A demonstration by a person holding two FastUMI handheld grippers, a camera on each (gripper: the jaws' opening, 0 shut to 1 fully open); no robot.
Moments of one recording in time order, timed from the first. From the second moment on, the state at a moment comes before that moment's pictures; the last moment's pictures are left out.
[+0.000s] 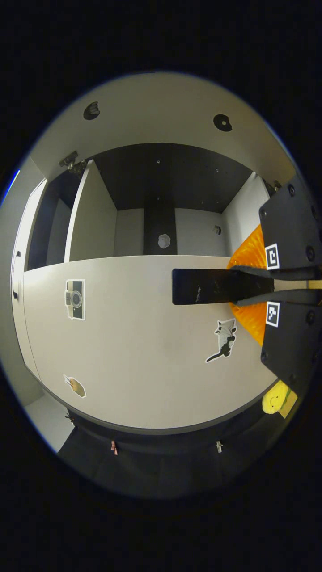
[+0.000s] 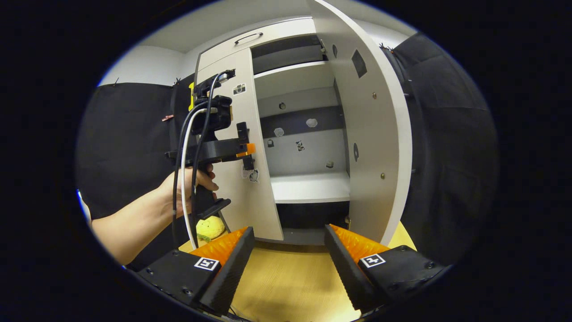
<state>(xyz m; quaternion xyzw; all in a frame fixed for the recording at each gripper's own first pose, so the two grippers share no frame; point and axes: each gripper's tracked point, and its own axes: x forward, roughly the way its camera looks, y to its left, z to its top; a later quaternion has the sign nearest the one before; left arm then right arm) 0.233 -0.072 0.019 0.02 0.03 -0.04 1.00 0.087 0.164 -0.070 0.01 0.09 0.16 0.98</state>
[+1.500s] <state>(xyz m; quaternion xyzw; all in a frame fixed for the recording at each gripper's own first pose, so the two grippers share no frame) 0.093 0.005 0.022 -0.01 0.02 -0.09 1.00 -0.005 0.200 -0.073 -0.01 0.06 0.06 1.00</state>
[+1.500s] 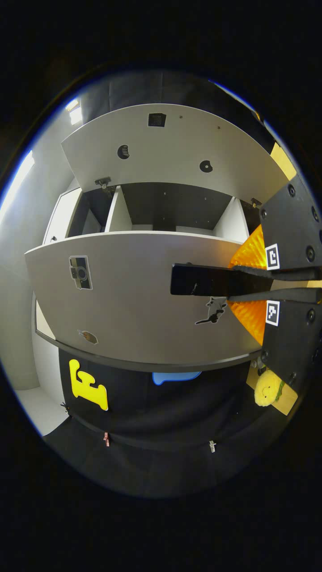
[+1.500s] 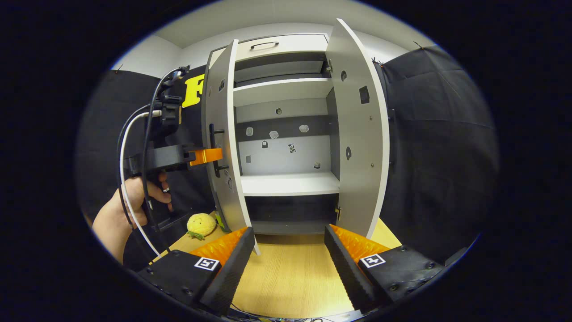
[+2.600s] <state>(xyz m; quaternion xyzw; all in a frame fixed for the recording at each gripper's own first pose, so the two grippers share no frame) 0.046 0.151 0.026 0.00 0.00 -0.04 1.00 -0.001 0.227 -0.072 -0.01 0.07 0.07 1.00</state>
